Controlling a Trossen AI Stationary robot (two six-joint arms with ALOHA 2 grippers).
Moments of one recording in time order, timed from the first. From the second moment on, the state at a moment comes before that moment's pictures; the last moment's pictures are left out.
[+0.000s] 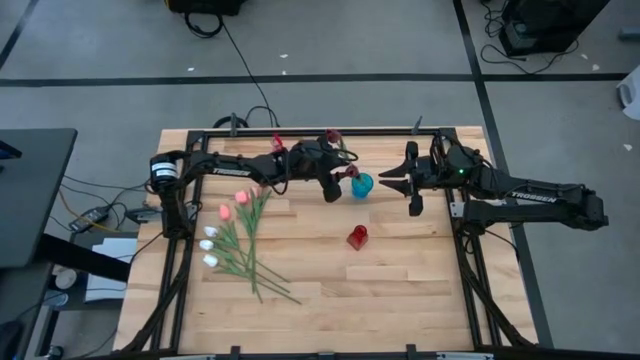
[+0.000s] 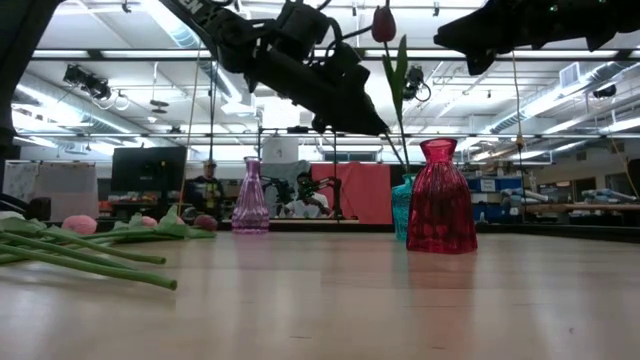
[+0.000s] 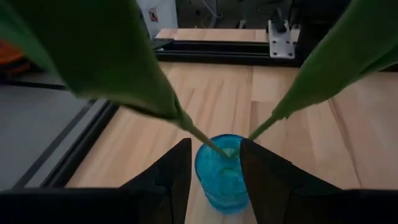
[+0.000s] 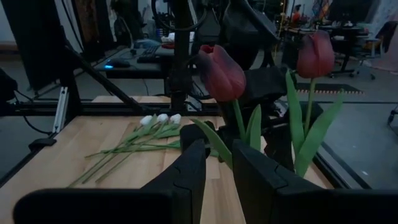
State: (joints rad) left arm 0.26 1.82 1.22 0.22 -0.01 0.09; right arm -0.31 0.73 0.53 0.10 -0.26 -0.05
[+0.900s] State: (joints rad) left arm 0.09 1.55 1.22 -0.75 -0.28 -0.27; right arm -0.31 0.72 0.53 0.06 -0.28 -0.06
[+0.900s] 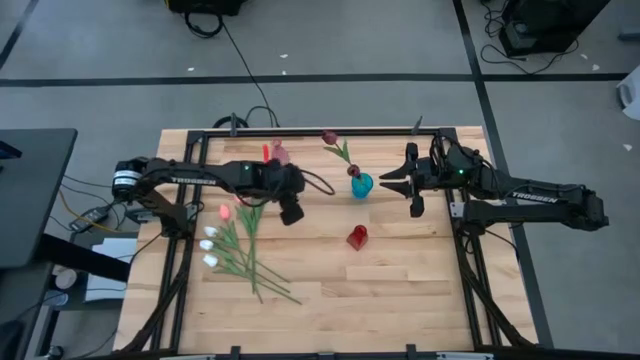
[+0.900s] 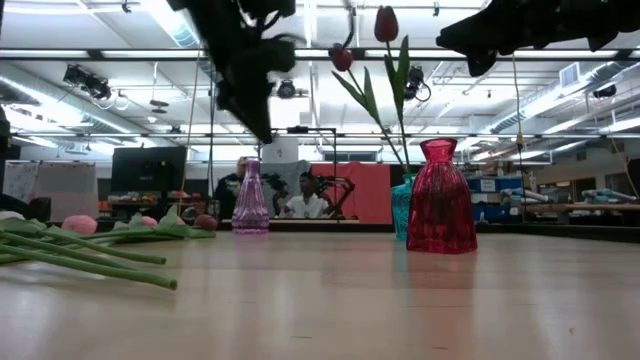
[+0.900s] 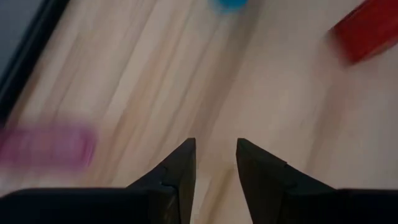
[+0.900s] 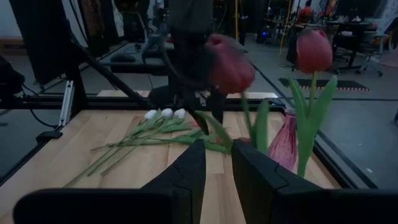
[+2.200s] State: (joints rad) left arm 0.29 1.69 0.93 -0.71 -0.24 -0.64; right arm -0.24 0.74 0.53 0.08 -0.24 -0.07
